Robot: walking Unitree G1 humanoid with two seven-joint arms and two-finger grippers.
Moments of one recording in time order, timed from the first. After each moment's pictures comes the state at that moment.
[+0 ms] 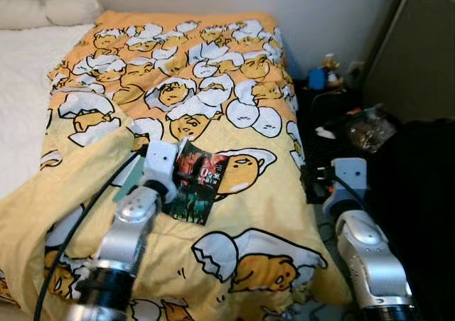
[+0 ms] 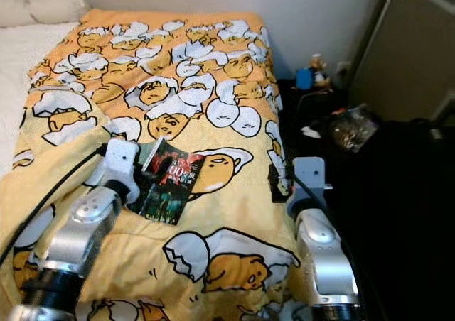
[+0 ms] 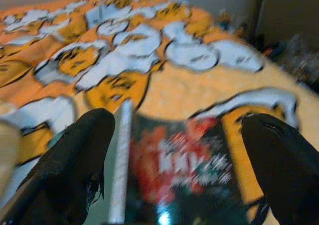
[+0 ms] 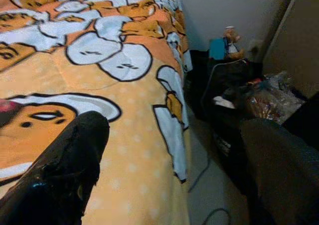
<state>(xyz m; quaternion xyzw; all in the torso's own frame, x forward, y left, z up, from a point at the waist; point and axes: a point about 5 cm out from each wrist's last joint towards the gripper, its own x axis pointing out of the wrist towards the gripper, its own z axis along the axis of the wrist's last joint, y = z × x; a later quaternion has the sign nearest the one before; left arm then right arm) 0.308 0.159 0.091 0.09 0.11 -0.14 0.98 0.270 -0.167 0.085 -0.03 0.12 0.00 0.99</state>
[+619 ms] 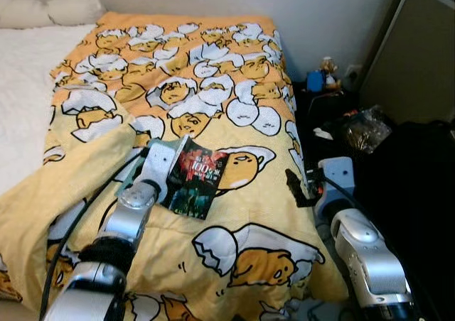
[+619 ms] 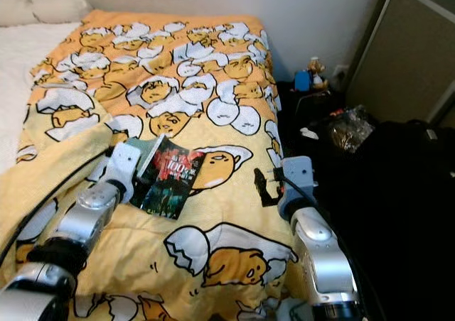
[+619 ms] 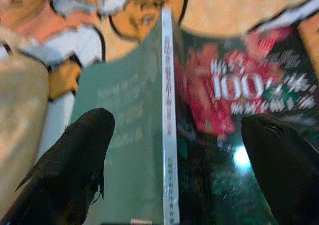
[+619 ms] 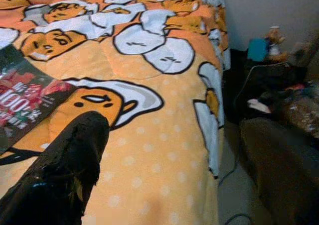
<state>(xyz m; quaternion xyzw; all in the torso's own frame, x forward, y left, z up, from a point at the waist) 0.330 0.181 0.054 0.15 0.22 -0.09 0.96 0.271 -0.160 0.086 -0.02 0.13 0.08 0.99</state>
